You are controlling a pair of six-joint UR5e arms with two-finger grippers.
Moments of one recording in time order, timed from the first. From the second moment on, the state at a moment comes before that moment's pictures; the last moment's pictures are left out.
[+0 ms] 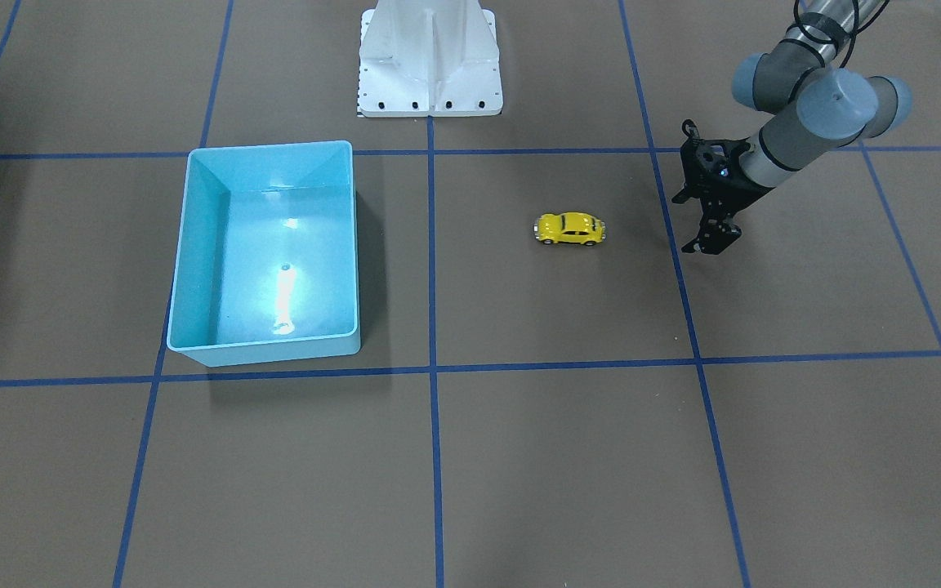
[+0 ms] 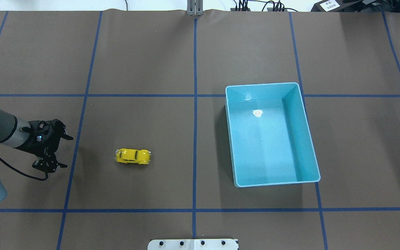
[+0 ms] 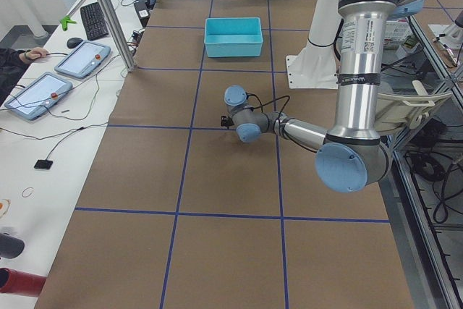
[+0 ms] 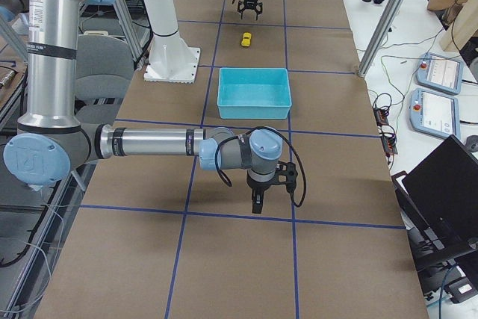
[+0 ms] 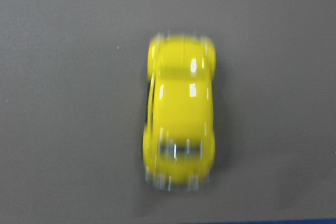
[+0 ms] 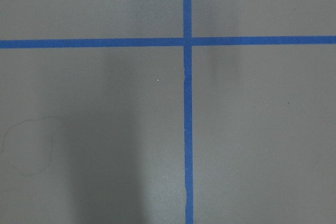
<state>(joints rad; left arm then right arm) -0.72 -1.59 -1.69 -2.36 -2.20 0.41 1.45 -1.69 1.70 -1.50 2.31 0.17</state>
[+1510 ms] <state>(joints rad) -1.05 -1.60 -1.76 -1.99 -2.40 0.31 1.41 -1.68 1.76 -1.50 2.35 0.17</state>
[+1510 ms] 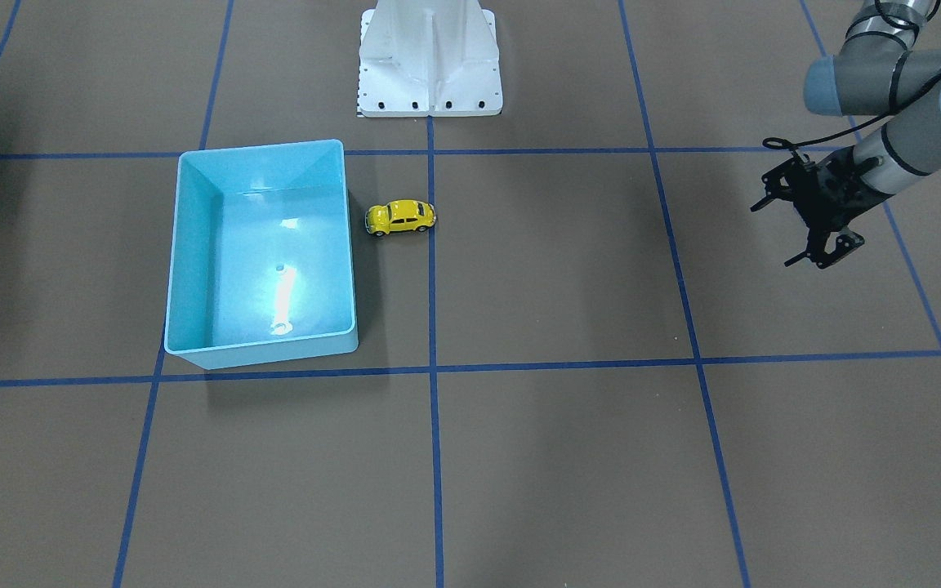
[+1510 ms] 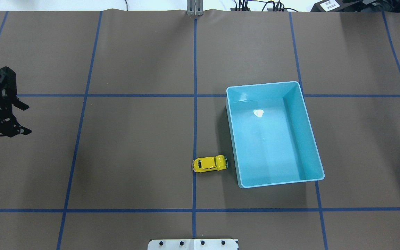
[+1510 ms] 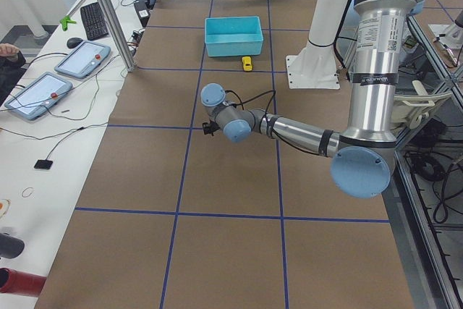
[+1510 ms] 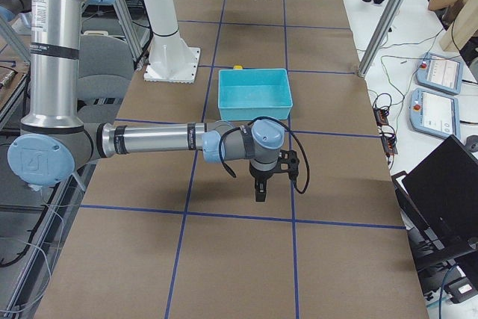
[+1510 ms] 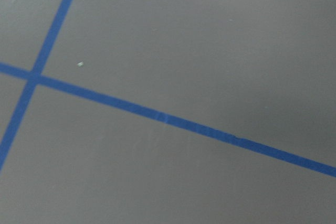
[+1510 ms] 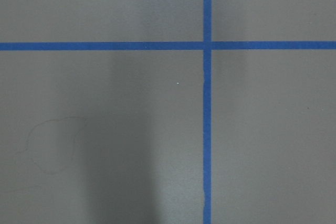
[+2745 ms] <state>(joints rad) -1.41 -1.63 -1.83 -1.34 -2.28 0.12 1.05 -1.33 1.95 -1.69 2.30 0.18</state>
